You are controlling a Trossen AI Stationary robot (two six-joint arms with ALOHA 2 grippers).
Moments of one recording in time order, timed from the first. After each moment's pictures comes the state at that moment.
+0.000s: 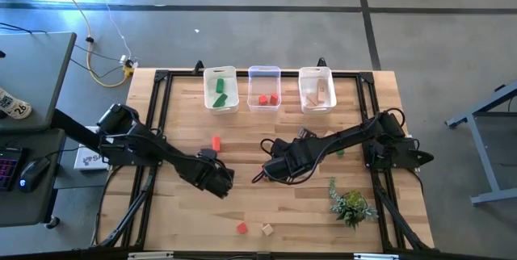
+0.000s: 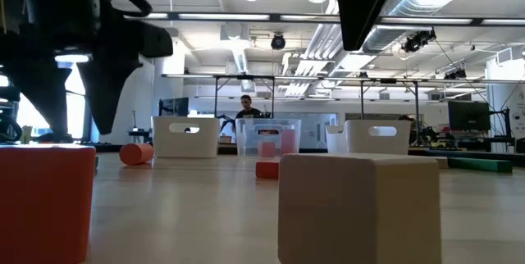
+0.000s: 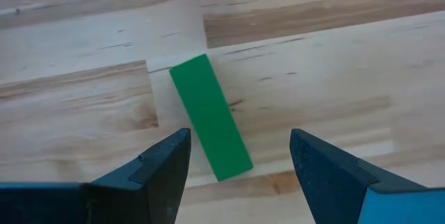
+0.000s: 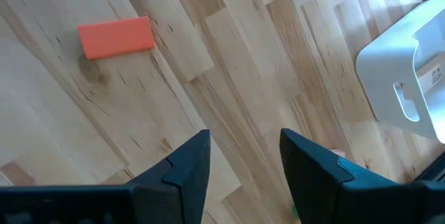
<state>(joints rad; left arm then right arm) -0.36 1.71 1.06 -0.96 -0.25 -1.88 0.32 1.95 1.82 -1.47 0.37 0.81</state>
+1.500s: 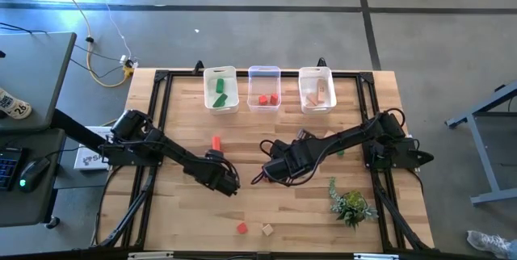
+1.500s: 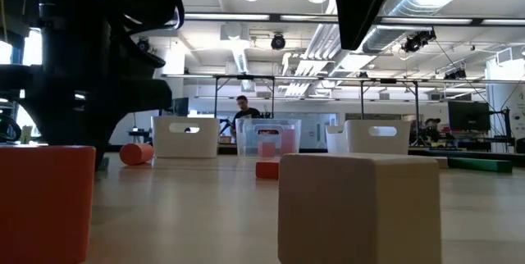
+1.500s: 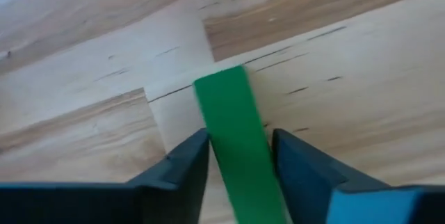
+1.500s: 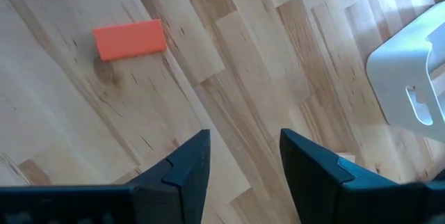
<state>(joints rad) -0.31 1.86 1.06 -0.96 -0.20 -1.68 0.32 1.95 1.82 -1.45 0.36 0.81</state>
